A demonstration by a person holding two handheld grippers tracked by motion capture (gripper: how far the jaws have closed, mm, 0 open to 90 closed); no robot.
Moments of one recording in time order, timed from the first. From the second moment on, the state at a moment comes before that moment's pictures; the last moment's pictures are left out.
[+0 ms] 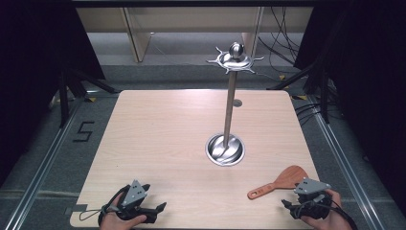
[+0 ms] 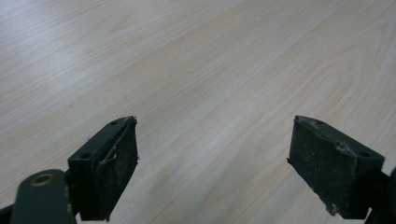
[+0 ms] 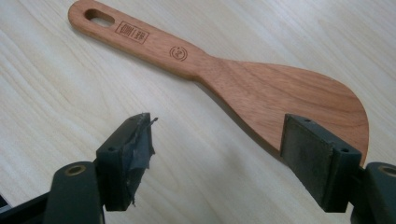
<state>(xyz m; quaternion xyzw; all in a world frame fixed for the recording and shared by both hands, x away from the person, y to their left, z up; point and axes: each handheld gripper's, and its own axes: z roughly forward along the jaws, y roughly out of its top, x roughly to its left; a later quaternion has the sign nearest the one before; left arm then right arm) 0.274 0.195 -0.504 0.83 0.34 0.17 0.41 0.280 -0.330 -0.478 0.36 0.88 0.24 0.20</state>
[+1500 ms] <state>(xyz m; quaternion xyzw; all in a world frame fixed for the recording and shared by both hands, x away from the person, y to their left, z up) 0.276 0.195 -0.505 0.83 0.33 0.18 0.41 0.319 -0.275 -0.480 0.27 0.92 0.24 0.13</state>
